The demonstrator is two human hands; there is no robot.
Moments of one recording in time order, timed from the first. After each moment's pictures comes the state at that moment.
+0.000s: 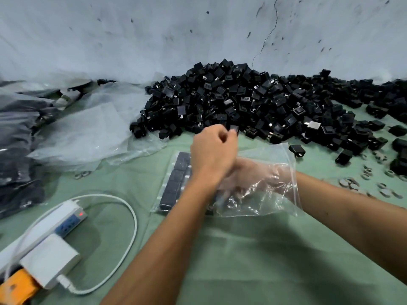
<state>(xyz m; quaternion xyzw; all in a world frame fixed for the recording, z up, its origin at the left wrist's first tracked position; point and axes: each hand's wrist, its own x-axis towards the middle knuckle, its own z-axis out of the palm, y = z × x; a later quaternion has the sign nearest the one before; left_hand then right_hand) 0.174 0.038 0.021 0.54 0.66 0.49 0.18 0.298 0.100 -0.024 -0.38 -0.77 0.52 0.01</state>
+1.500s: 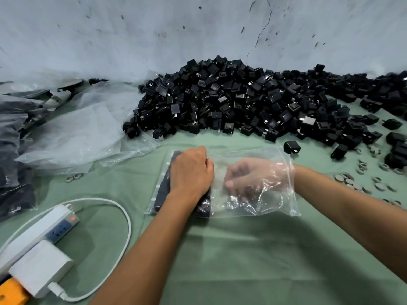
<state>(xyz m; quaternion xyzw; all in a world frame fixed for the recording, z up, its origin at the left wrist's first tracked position) 0.135 0.042 -0.045 0.63 0.72 0.28 -0.05 0.330 0.100 -0.020 -0.34 -0.75 0.56 -0.01</state>
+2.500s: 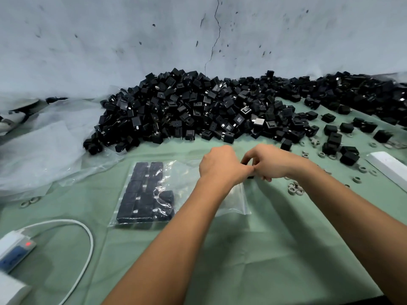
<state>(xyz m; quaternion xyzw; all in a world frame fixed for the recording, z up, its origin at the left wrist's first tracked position) 0.283 0.049 0.016 0.67 0.70 0.17 0.17 0.439 0.091 0.009 -0.56 -0.79 0.25 0.04</state>
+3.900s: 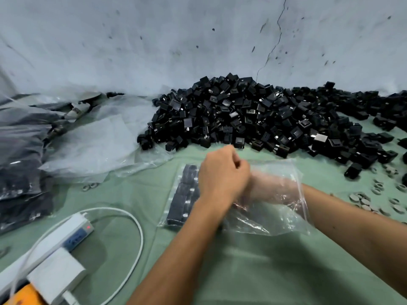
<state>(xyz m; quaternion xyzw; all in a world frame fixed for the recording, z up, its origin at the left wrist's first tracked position) 0.177 0.028 0.013 0.58 0.70 0.41 0.11 0.294 0.119 -0.039 -0.36 -0.78 0.52 0.03</state>
